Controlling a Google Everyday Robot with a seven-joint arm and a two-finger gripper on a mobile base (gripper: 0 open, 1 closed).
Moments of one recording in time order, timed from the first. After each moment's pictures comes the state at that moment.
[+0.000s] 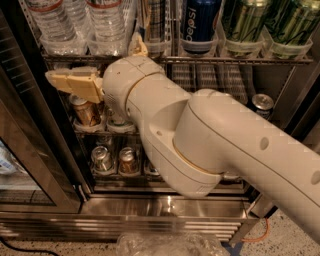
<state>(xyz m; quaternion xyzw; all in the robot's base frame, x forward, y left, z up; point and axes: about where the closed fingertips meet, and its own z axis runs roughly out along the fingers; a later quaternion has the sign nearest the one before) 0.510 0.101 1.041 -0.26 0.63 0.20 0.70</state>
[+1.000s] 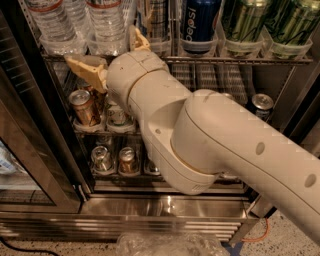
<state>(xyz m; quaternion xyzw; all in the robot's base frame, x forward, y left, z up) 0.522 0.089 1.050 -0.25 0.62 0.16 0.73</state>
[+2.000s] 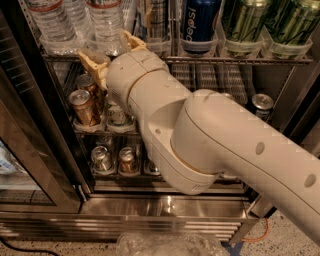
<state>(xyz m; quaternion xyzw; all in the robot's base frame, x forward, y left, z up) 0.522 0.089 1.050 -0.25 0.62 0.16 0.73</state>
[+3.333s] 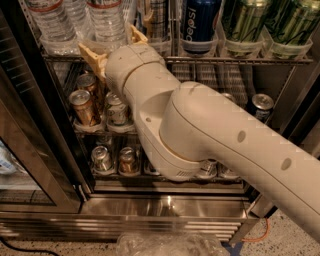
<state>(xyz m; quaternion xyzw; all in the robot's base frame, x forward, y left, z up) 0.551 0.086 1.050 -0.20 0.63 0.16 0.73</state>
